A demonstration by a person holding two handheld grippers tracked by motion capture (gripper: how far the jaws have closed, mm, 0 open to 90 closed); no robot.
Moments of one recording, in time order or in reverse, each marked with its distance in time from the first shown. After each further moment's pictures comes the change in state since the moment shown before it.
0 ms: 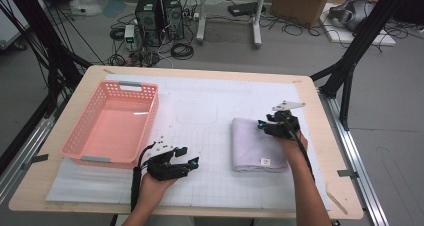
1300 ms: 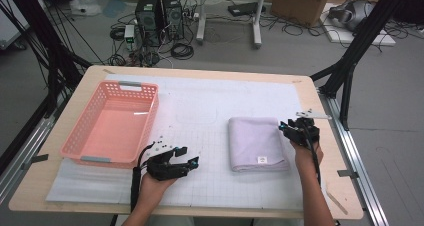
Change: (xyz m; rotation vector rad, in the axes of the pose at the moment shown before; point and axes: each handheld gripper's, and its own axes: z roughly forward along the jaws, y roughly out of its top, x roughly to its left) left arm 0.001 0.001 -0.002 -0.012 -0.003 -0.001; right arm -0.026 -0.048 -0.048 -0.130 -0.193 0.270
